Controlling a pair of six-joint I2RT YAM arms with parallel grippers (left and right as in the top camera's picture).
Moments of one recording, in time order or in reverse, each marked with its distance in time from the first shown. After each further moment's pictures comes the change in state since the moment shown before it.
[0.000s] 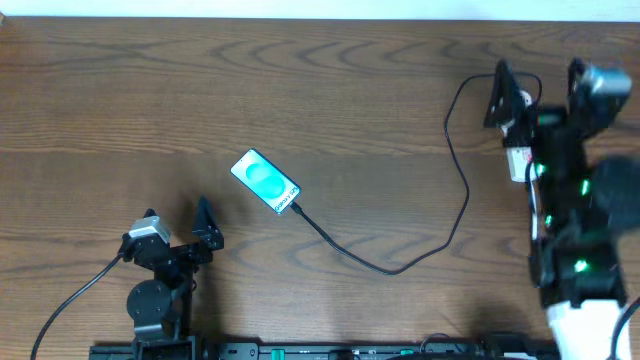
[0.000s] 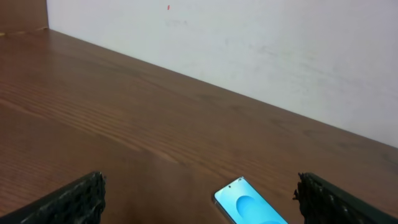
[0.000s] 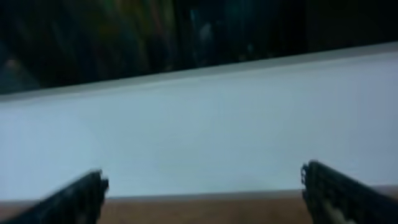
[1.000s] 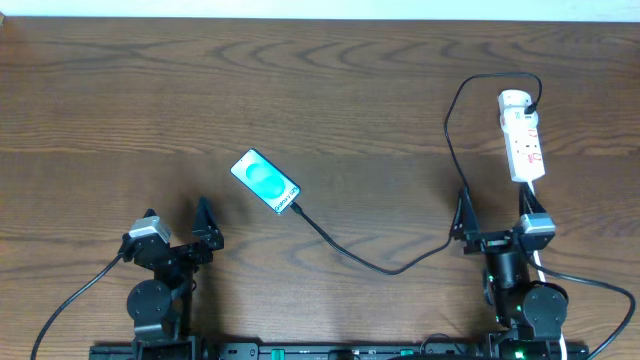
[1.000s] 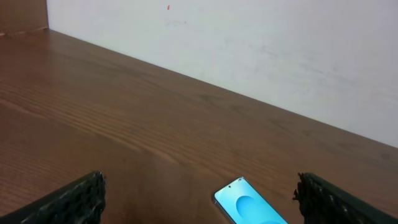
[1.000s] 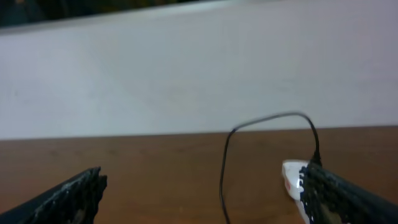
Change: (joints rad) left arm 0.000 0.000 0.000 0.000 0.000 0.000; right arm 0.017 -0.685 -0.795 0.038 0.016 -0.029
